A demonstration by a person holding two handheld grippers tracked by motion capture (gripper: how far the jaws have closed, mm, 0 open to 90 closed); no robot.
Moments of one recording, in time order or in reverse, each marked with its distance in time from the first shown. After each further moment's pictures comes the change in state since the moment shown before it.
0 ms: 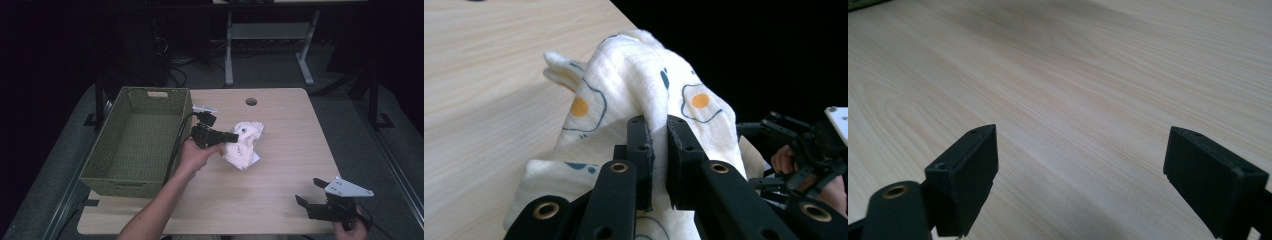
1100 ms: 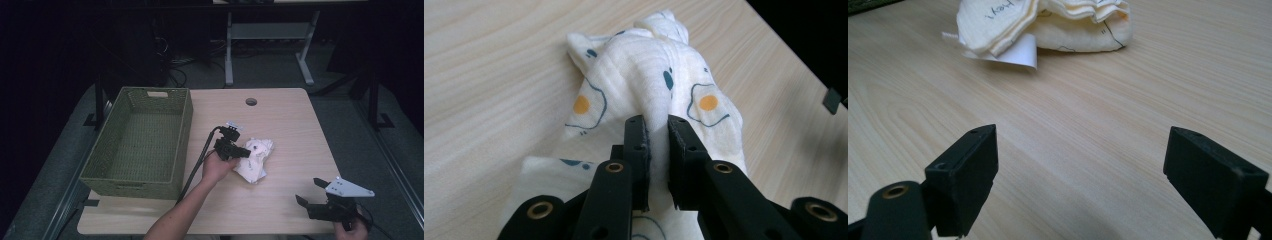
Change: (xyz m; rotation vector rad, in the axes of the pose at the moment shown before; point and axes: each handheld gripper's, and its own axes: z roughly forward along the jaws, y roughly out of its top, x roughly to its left) left arm 0.002 -0.027 0.084 0.180 0.174 0.021; right arm 0.000 0.001 -0.001 -0.006 0.001 -0.005
